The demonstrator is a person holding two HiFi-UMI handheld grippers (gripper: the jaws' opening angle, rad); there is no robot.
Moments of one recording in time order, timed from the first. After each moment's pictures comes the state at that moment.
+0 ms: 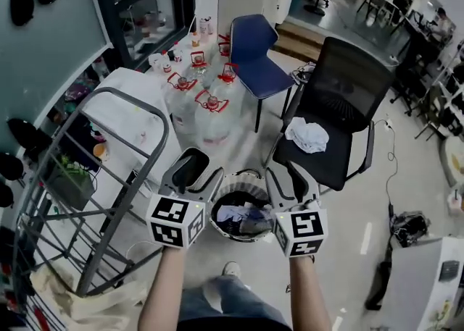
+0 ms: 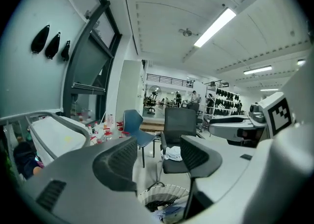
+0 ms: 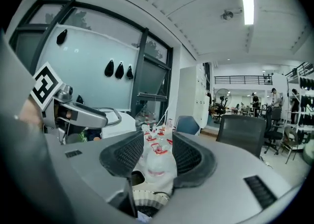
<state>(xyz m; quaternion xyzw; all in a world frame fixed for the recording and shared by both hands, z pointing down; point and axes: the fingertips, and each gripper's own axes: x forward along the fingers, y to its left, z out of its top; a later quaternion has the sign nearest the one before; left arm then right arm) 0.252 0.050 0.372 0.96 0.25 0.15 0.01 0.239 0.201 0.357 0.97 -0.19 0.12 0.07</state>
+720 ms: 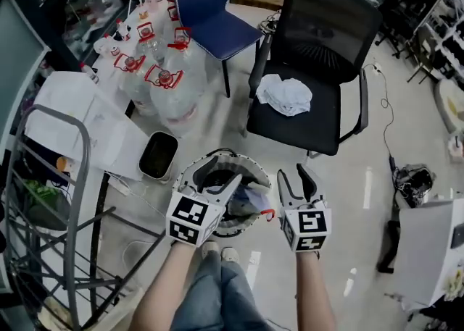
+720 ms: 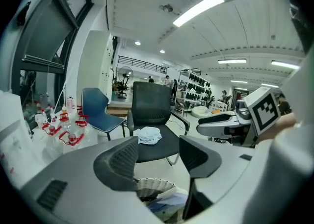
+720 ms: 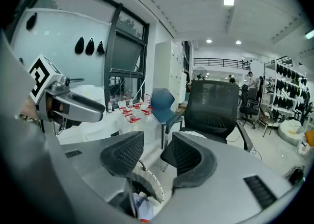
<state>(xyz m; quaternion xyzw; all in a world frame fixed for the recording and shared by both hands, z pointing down) 0.319 0.241 0.545 0.88 0.42 0.21 -0.03 0.284 0.375 0.544 0.97 -0.06 0.23 0.04</state>
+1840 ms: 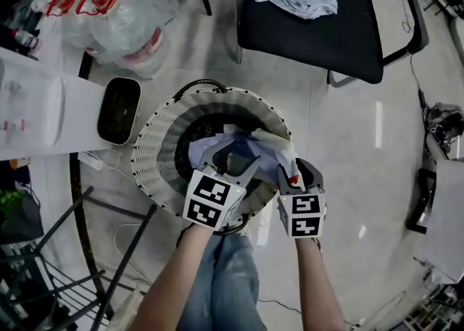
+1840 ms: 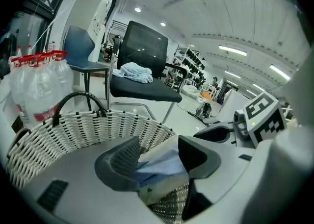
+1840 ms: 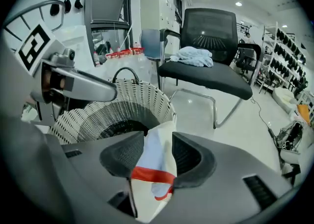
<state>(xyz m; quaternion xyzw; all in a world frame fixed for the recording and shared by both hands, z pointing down) 0.281 0.317 0.927 0.80 0.49 0.36 -0.02 0.216 0.399 0.960 0.90 -0.01 0.44 0.00</state>
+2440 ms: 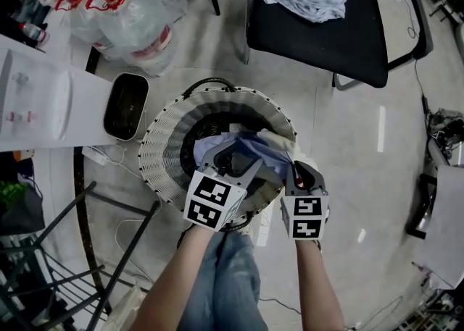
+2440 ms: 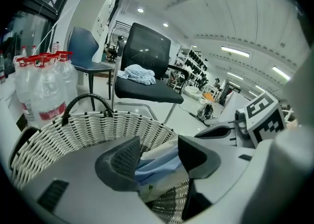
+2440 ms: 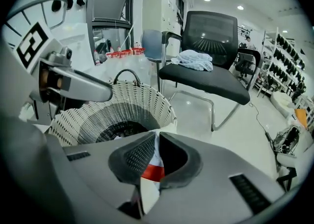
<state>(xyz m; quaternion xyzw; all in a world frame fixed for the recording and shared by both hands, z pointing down) 0.278 0.301 0.920 0.80 0.48 0.36 -0.02 0.215 0.394 0.949 0.90 -0.01 0.44 0.01</state>
